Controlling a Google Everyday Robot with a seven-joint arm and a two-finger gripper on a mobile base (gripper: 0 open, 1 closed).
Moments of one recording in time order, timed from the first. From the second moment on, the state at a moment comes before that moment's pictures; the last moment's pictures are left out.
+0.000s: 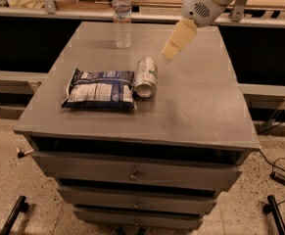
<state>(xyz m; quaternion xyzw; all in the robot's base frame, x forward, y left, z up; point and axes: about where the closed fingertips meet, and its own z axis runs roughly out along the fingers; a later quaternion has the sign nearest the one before) 0.637 -0.086 0.959 -0.55 0.79 0.09 0.27</state>
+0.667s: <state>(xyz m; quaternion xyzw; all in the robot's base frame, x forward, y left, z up) 0.711 -0.064 0.959 -0.50 0.77 0.11 0.39</state>
